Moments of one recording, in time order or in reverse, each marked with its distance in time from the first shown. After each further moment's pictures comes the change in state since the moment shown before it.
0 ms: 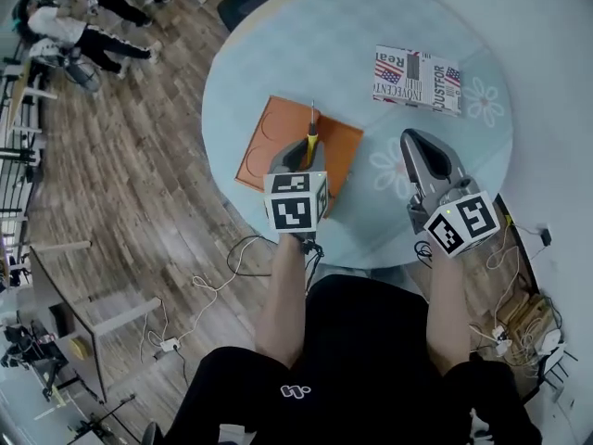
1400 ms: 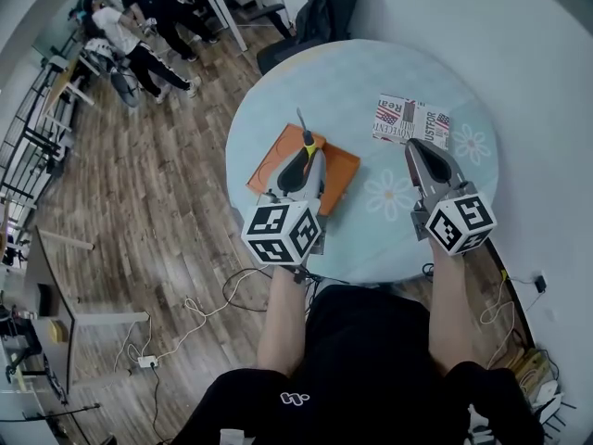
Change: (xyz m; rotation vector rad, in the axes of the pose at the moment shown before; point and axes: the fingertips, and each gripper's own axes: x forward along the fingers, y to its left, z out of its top) left arm -0.154 -0.069 0.081 -0.111 -0.559 -0.055; right arm -0.061 0.019 0.067 -0.110 -0.095 0.065
